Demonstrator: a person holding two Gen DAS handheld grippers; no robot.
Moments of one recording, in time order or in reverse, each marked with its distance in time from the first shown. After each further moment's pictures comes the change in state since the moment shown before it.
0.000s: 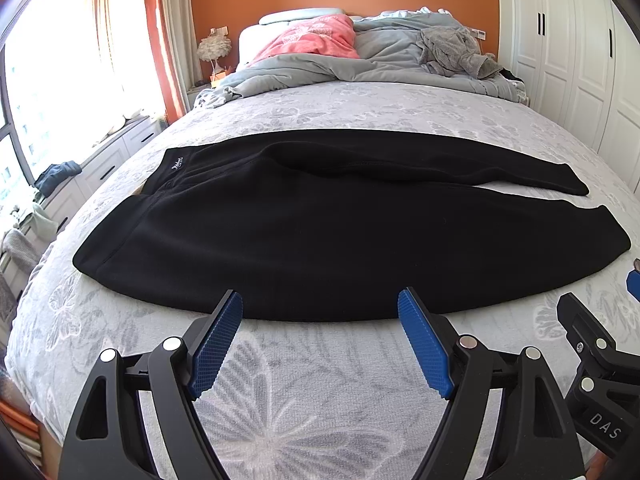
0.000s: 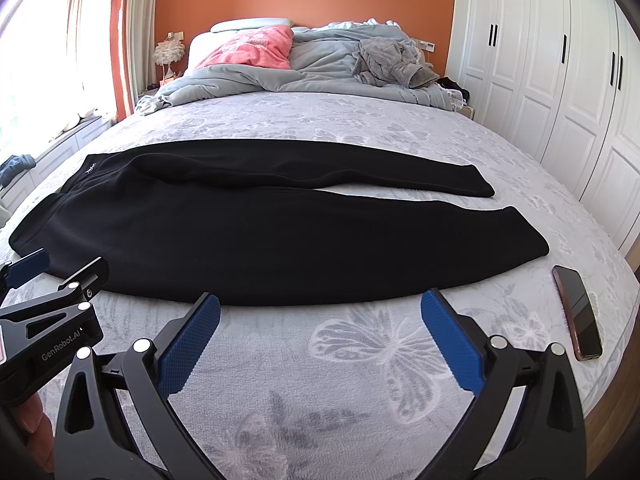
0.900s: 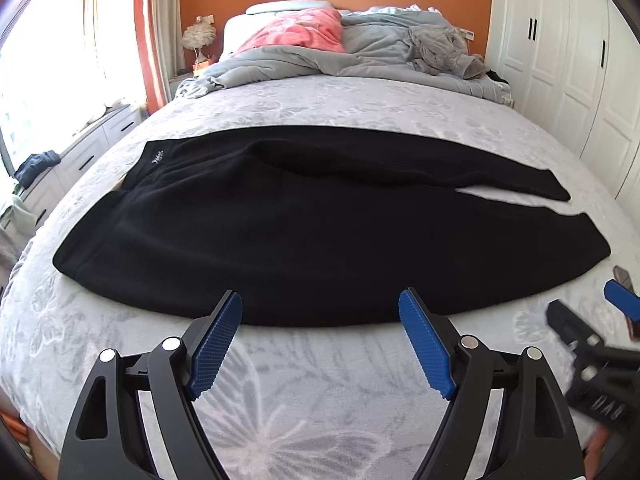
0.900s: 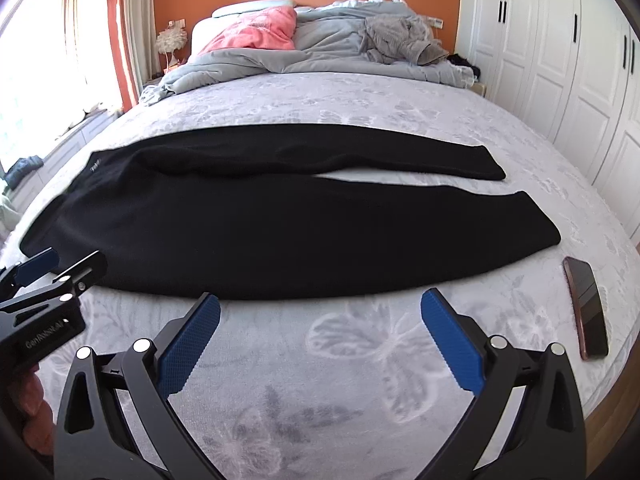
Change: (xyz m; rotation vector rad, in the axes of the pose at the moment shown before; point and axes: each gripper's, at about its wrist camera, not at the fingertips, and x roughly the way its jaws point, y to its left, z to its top) left arm -0.002 0.021 0.022 -0.022 0.025 -0.101; right arm 0.008 -0.018 0.019 0.029 0.095 0.078
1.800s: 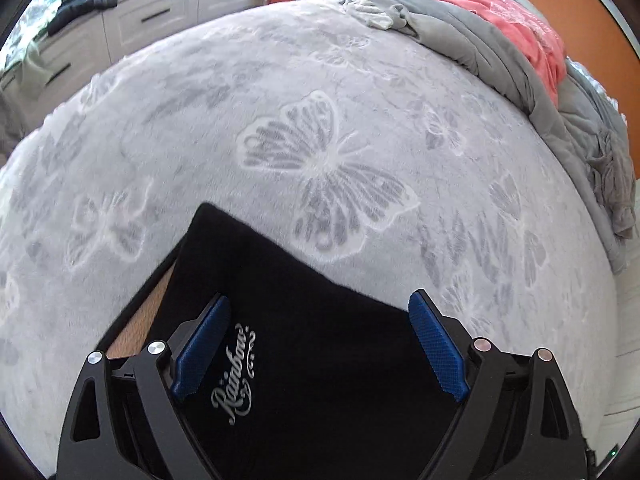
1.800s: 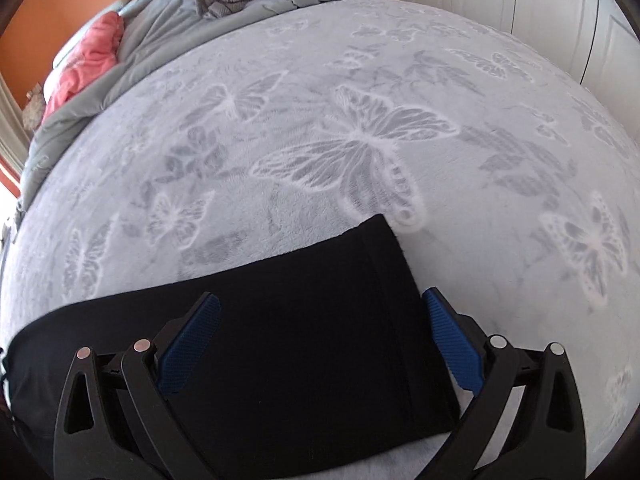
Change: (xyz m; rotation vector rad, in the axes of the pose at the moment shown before) left arm 0.303 0.297 0.223 -0.577 0.262 0.120; right arm 0.319 -0.310 0.199 0.386 0.225 -0.112
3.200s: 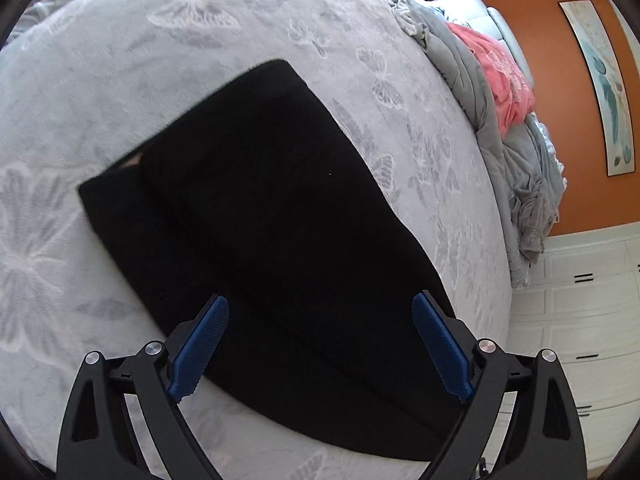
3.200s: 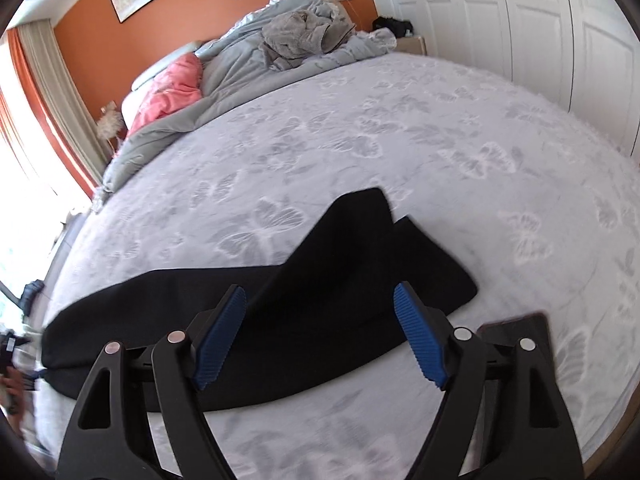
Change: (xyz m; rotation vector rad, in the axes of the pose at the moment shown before) left arm -0.156 0.131 -0.186 -0.361 0.164 -0.355; right arm -0.232 -0.047 -0.182 -0.015 -0.182 0.231
